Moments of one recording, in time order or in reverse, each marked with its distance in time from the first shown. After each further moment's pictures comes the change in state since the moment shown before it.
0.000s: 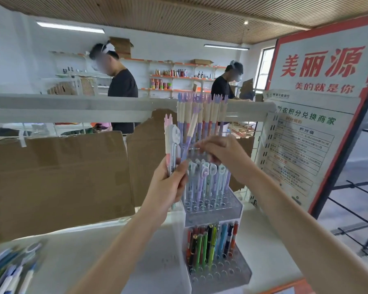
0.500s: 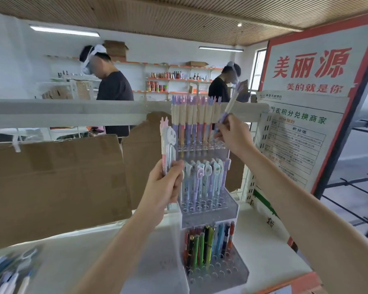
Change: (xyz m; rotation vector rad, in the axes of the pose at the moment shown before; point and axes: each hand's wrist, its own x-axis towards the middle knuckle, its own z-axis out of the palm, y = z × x) left_hand 0.003 0.002 0.002 -0.036 0.040 -0.056; right_hand 0.048 0.011 -0.037 -0.179 0.383 0.017
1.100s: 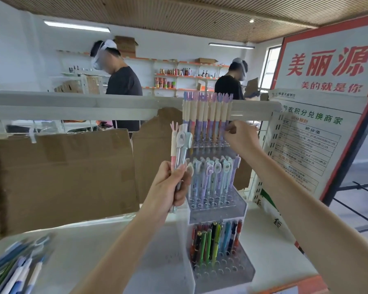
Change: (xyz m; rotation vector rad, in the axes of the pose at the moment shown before) left_hand -0.021 0.000 -0.009 -0.052 -0.057 0.040; right_hand -0.011 -0.001 0.011 -0.330 -0.007 0.005
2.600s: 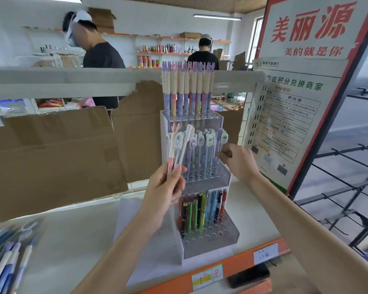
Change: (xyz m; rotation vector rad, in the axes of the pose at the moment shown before) left_hand -0.026 -0.049 0.012 0.100 -0.044 -0.020; right_hand -0.082 0.097 0.023 -0.138 -0.097 -0.017
